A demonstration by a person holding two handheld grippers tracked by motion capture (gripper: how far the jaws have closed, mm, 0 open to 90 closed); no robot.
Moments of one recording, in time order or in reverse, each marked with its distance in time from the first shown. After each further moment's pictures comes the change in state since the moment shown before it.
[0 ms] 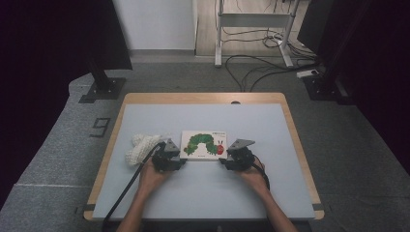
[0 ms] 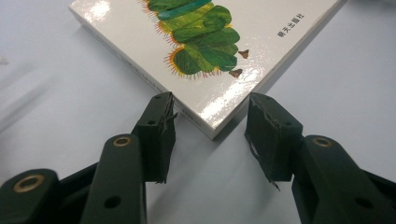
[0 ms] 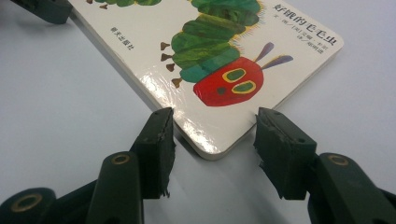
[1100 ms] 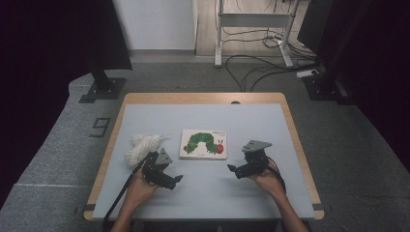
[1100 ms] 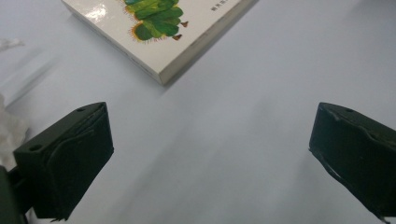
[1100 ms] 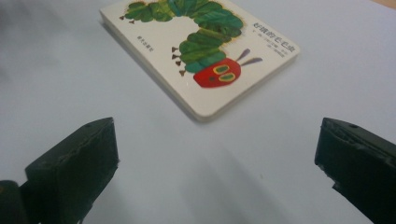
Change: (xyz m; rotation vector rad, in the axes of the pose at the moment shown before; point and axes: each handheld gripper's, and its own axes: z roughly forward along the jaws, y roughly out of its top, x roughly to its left) left arm -0.035 -0.022 -0.060 0.005 0.009 0.072; right arm -0.004 -0.008 -0.060 -0.053 -0.001 -0.007
